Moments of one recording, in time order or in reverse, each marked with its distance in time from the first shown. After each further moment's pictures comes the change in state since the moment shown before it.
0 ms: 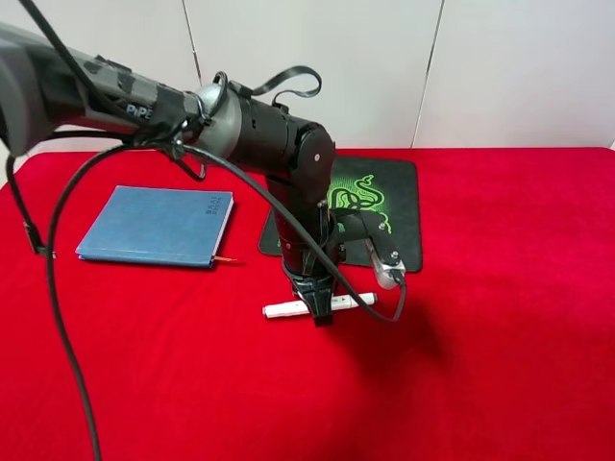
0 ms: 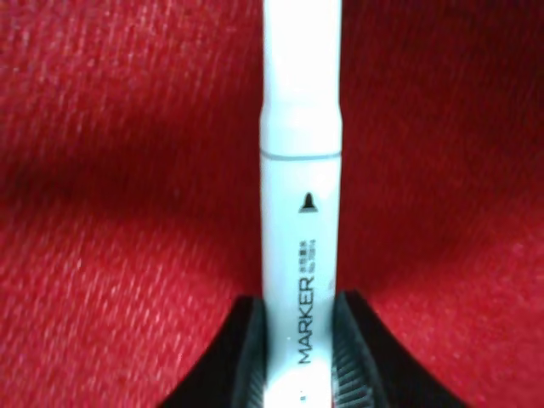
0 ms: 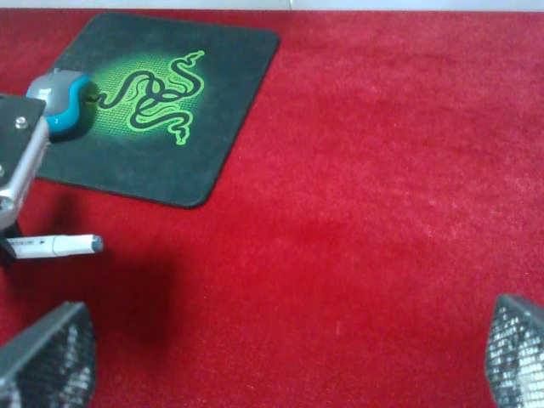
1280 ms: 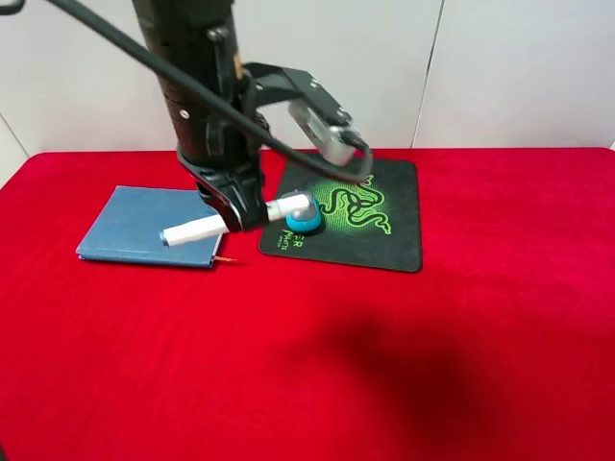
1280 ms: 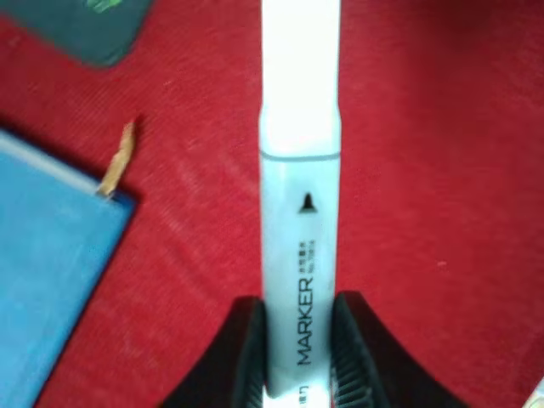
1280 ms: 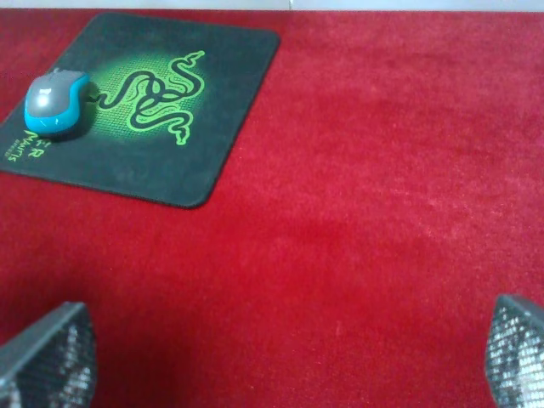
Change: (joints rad) left arm 0.049 -0.419 -0.001 0.209 0.400 -0.349; right arm 0.000 0.000 0.000 0.000 0.000 0.000
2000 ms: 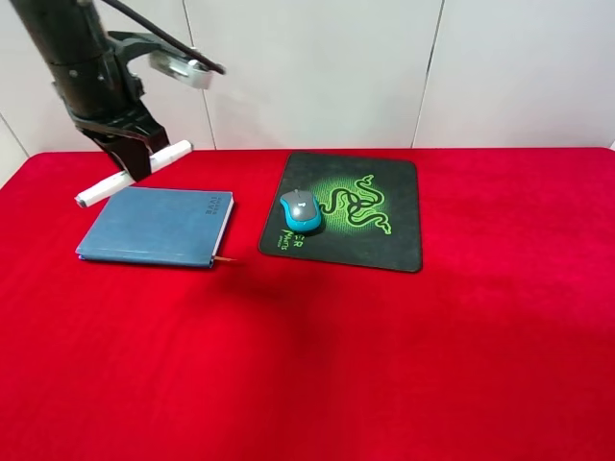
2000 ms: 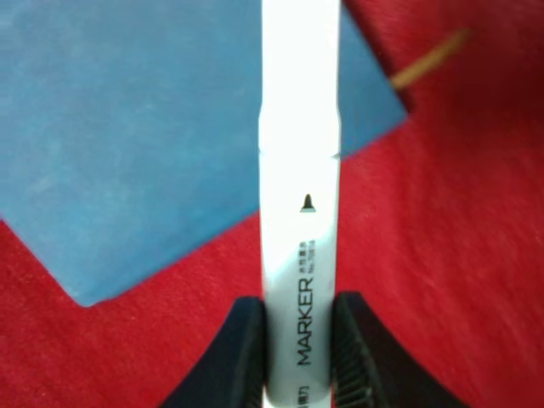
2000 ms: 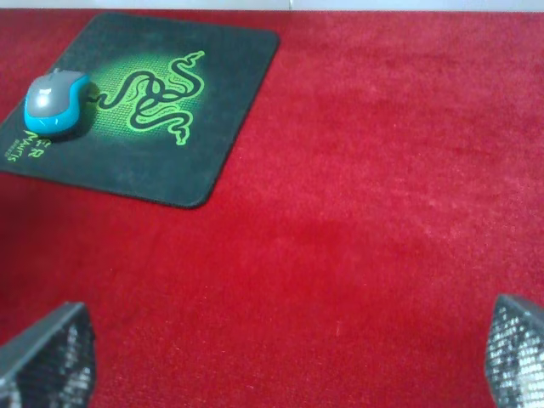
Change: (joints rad) left arm 0.460 0.024 0.000 -0.027 -0.058 -0.010; right arm 0.000 0.000 0.000 0.000 0.000 0.000
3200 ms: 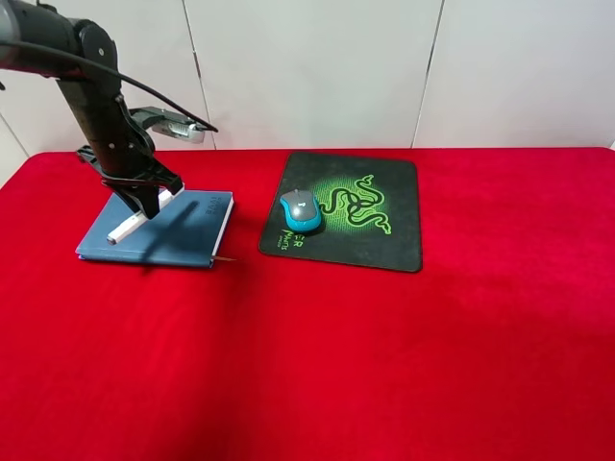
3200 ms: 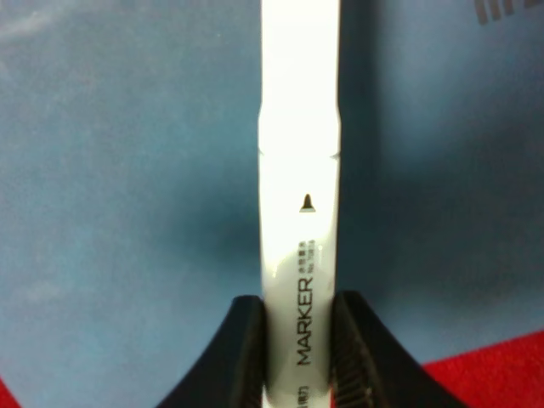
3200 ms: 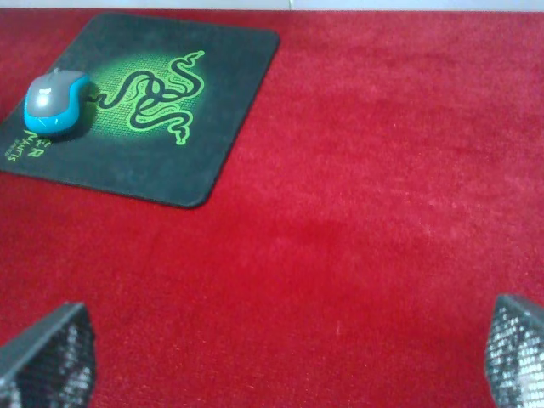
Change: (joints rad) left arm 0.107 0.277 0.012 -0.009 -0.246 -0.071; right arm 0.000 0.000 0.000 0.000 0.000 0.000
